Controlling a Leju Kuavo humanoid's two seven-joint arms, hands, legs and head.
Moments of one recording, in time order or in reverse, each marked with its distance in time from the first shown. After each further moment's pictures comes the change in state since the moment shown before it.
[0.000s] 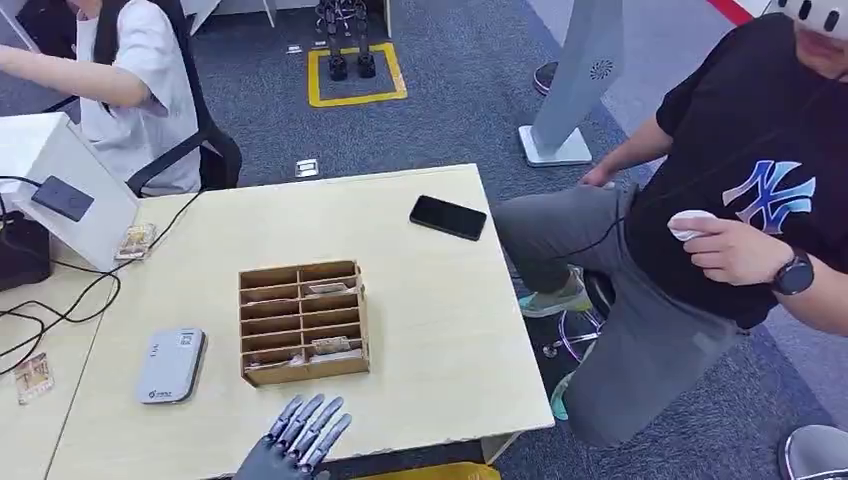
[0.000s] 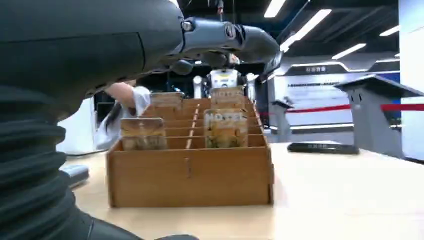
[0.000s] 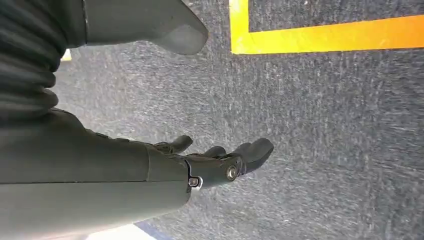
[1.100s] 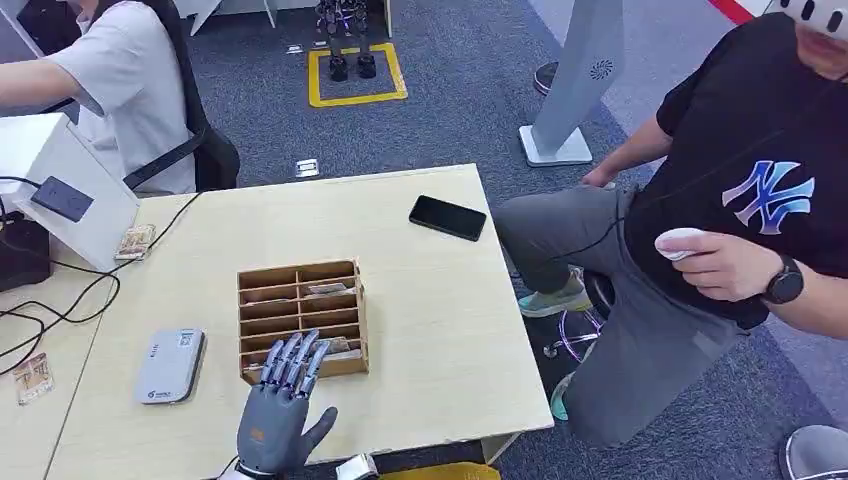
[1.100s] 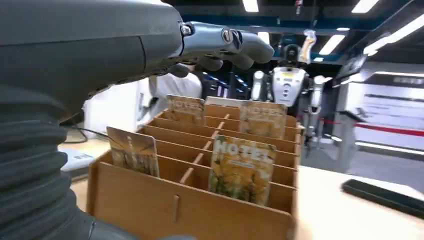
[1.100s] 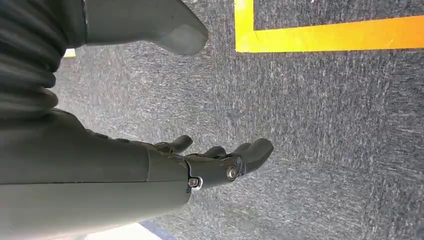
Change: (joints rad) left arm -0.072 -0.267 0.228 0.112 0.014 0.000 -0.037; right arm 0.004 0.000 0.000 0.000 0.018 0.003 0.006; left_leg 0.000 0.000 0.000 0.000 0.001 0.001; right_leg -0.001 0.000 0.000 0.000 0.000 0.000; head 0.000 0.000
